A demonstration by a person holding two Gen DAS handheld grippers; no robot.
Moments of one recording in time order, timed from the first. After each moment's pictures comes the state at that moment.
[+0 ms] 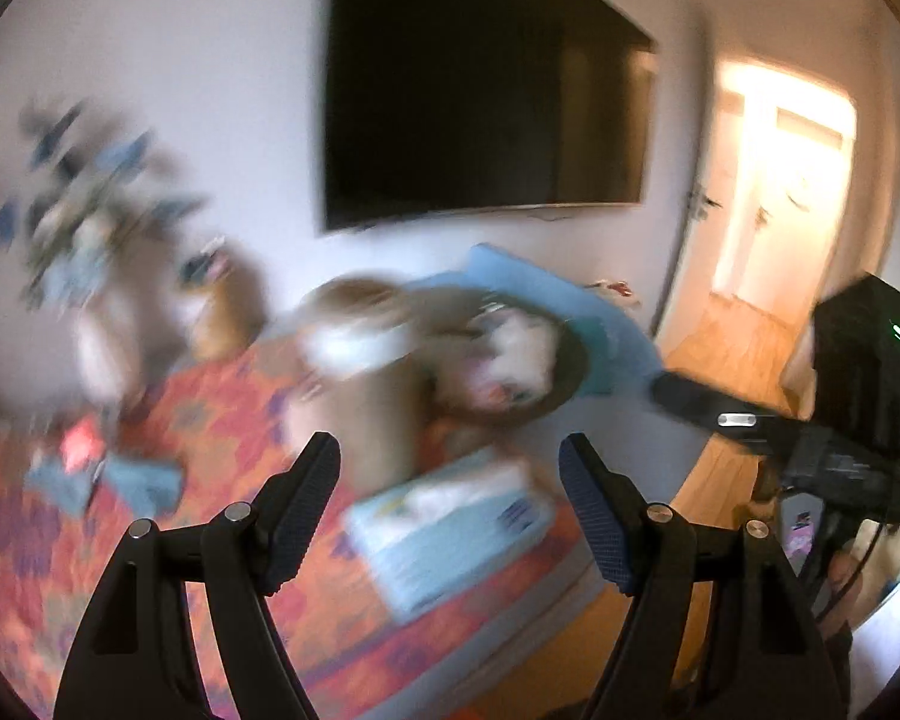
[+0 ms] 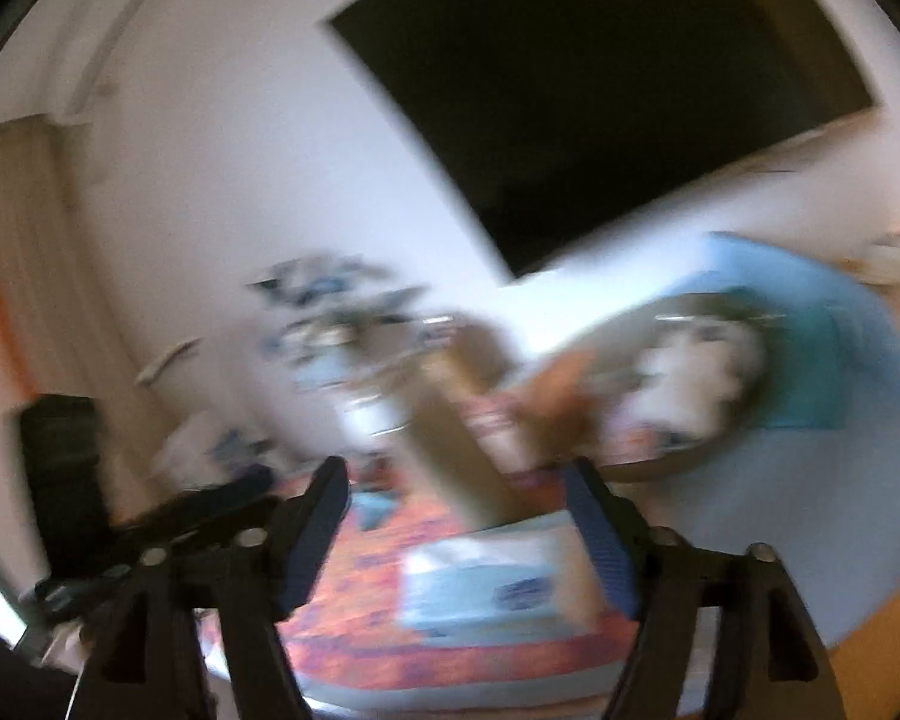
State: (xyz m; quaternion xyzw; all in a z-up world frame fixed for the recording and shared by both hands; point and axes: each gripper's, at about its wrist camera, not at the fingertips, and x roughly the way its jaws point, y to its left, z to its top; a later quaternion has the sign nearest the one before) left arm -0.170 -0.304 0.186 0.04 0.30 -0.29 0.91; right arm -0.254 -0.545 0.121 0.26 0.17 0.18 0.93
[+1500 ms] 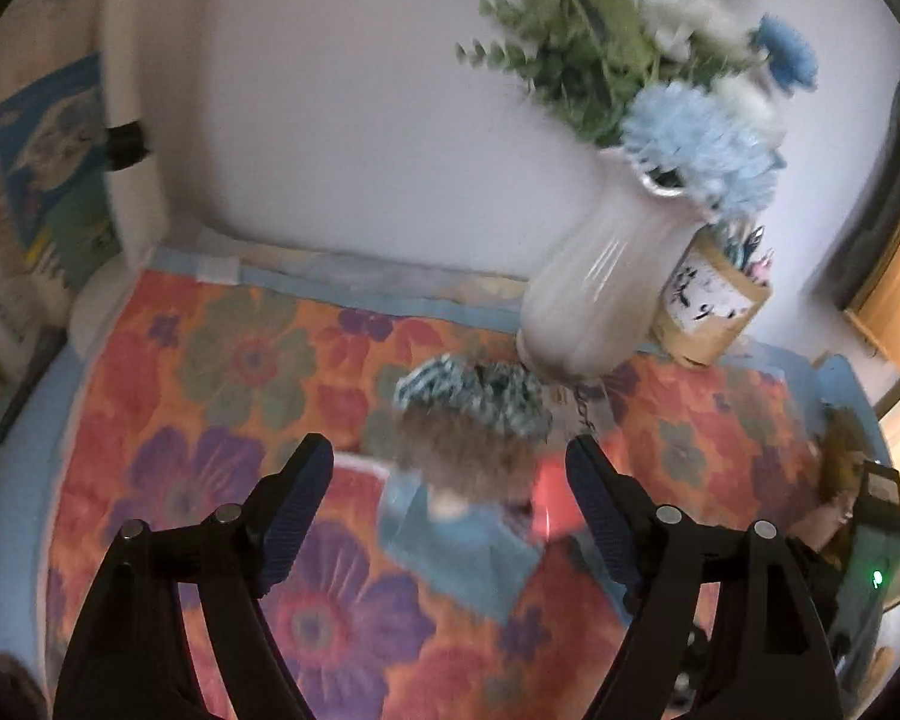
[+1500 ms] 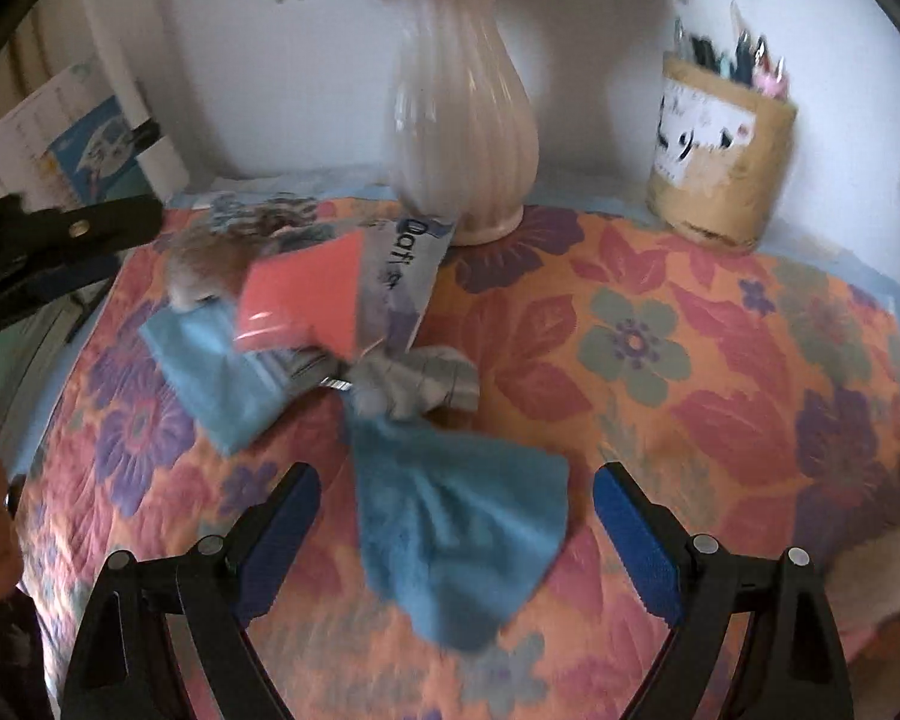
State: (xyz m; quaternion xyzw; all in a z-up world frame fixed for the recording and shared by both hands) left arm 0.102 -0.004 0.077 -0.10 0.41 -0.04 0.90; right arm 0.086 -0.196 0.016 -0.01 0.47 0.16 0.87
